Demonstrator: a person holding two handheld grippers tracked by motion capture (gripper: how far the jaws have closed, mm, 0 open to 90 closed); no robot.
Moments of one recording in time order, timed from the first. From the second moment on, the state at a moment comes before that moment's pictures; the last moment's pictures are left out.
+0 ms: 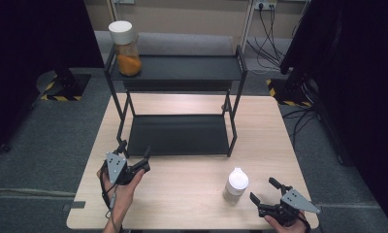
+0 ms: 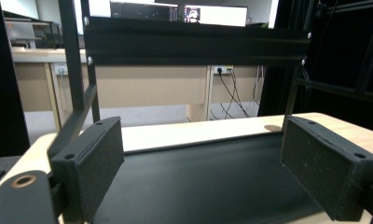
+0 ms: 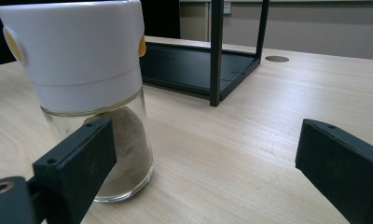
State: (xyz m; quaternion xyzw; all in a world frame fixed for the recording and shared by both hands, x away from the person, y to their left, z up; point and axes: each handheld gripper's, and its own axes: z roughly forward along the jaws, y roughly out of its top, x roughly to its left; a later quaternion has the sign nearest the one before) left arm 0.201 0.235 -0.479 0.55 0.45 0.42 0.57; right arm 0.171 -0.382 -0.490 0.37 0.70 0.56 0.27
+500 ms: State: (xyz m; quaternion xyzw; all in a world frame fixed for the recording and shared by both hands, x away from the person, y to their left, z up) left arm 0.197 0.232 -0.514 0.57 0.46 0.39 0.55; right arm 0.171 -0.382 -0.490 0.37 0.70 0.56 0.26
